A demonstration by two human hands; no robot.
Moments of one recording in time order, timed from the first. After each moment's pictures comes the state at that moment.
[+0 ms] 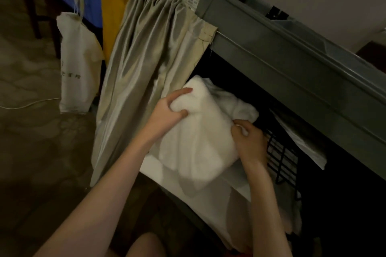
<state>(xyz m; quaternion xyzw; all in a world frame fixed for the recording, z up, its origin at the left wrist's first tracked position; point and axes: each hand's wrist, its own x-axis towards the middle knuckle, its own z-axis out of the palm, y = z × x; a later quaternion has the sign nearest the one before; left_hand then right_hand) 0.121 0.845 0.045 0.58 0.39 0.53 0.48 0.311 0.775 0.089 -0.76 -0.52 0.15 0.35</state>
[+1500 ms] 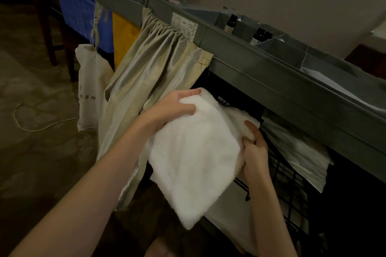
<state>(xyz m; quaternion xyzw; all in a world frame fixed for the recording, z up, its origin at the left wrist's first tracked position) 0.080 0.818 0.145 0.64 0.44 0.35 0.52 0.279 0.740 0.115 -0.61 -0.30 0.37 0.63</state>
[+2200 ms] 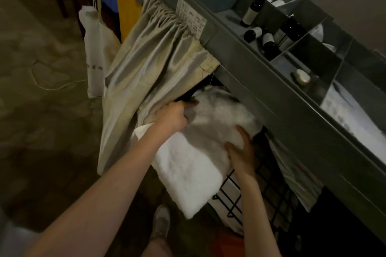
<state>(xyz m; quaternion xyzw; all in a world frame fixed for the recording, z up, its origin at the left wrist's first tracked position) 0.118 0.874 0.109 0.68 0.62 0.17 0.36 0.306 0.790 0.114 -0.75 -0.41 0.36 0.38</state>
